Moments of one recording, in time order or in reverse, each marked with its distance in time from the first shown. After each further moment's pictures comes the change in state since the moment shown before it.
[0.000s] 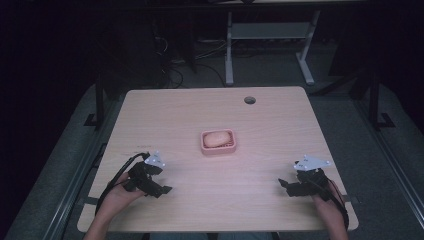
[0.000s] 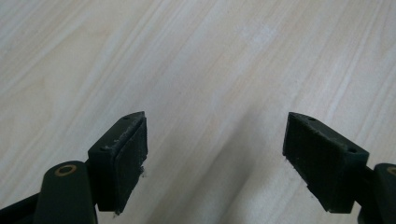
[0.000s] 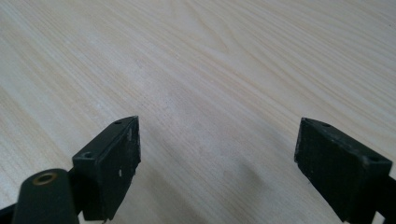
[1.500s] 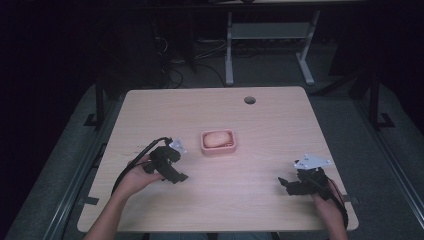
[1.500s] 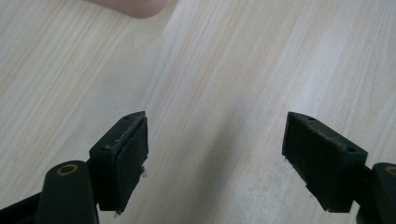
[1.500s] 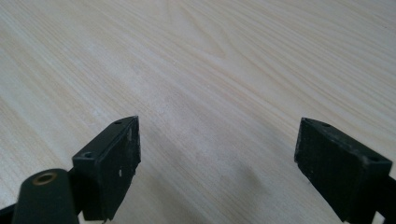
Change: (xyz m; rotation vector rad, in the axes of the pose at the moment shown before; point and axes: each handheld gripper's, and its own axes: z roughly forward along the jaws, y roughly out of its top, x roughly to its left) left arm 0.003 0.069 0.016 0.053 -0.044 0.096; right arm -0.002 0.001 0.001 -0.012 -0.002 0.015
